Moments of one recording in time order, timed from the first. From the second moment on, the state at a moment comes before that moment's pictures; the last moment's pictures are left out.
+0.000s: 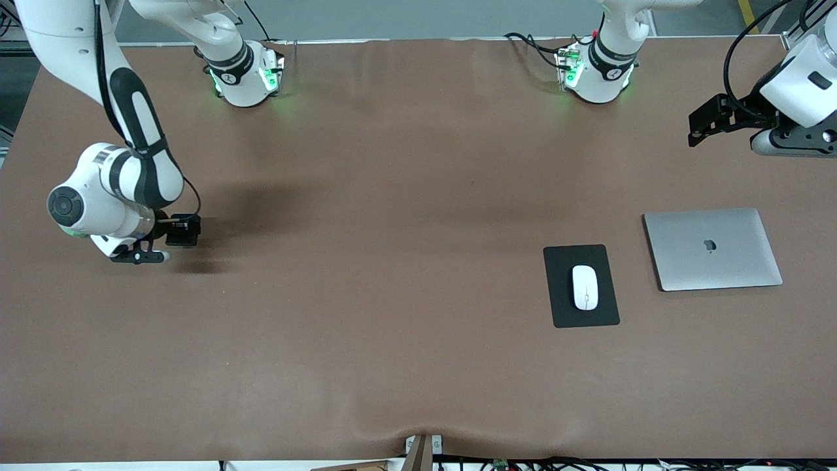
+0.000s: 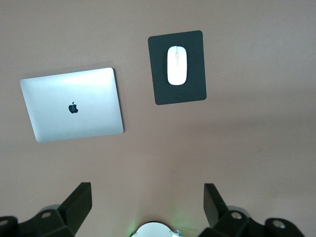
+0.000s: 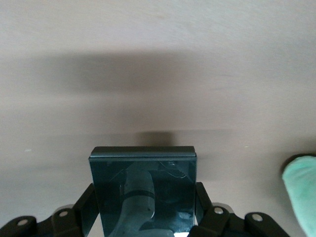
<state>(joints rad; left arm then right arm) -0.05 -0.05 -0.09 -1.55 0.00 1.43 -0.05 0.23 0.40 -0.43 -2.22 0.18 2.34 -0.31</state>
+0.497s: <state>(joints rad) -0.04 -0.04 -0.08 -1.55 0.00 1.43 -0.05 0.23 0.46 -0.42 -2.22 0.18 2.39 -0.31</state>
